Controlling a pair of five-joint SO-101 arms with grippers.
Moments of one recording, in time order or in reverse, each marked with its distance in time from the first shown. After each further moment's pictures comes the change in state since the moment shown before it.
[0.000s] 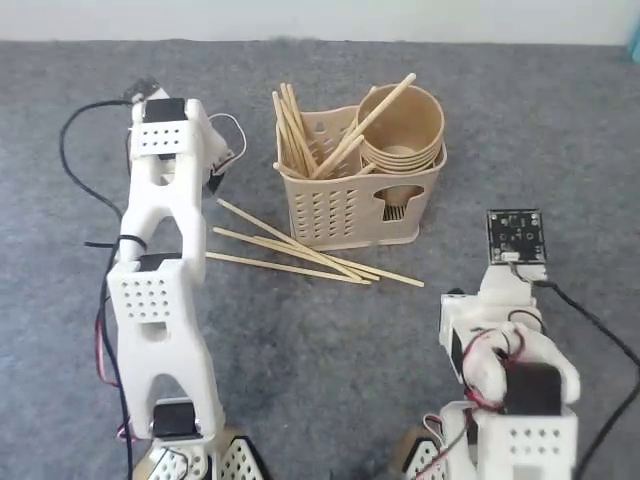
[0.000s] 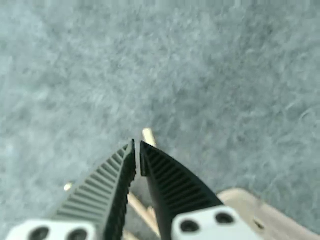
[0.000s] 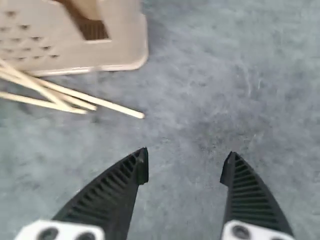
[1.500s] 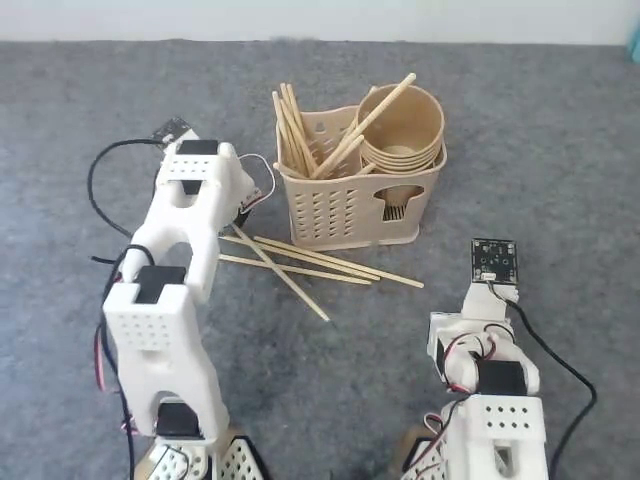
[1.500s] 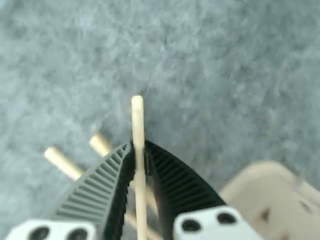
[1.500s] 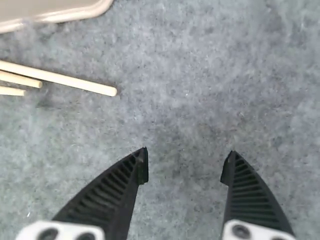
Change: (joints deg) left arm 5.1 -16.5 35.0 -16.4 4.3; right arm 0.6 -0.2 26.3 -20.7 -3.2
